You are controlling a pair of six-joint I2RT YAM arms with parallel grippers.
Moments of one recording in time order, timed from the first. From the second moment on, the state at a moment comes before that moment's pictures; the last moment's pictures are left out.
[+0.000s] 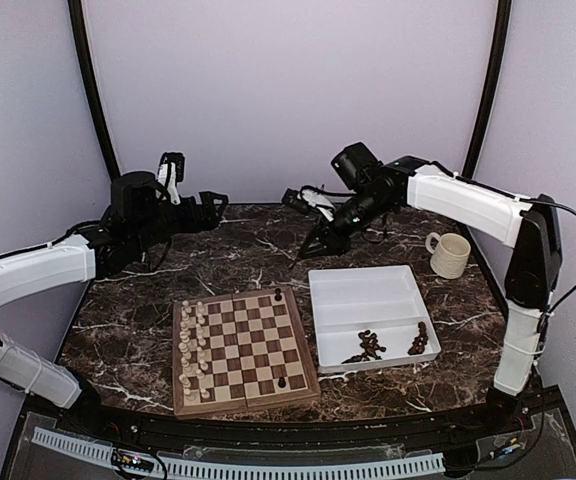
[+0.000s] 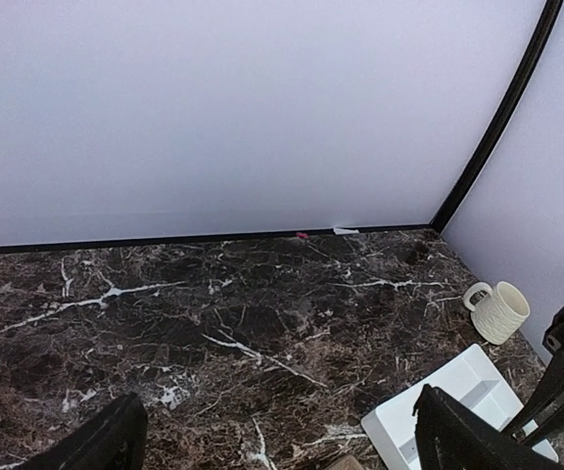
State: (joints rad) left arm -0.56 1.32 0.94 0.16 -0.07 -0.34; right arm 0.69 1.90 1.76 -0.85 -0.62 -0.44
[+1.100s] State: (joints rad) left arm -0.52 1.29 1.08 -0.16 -0.20 -0.07; right arm 1.07 2.16 2.00 -1.22 -0.12 -0.84
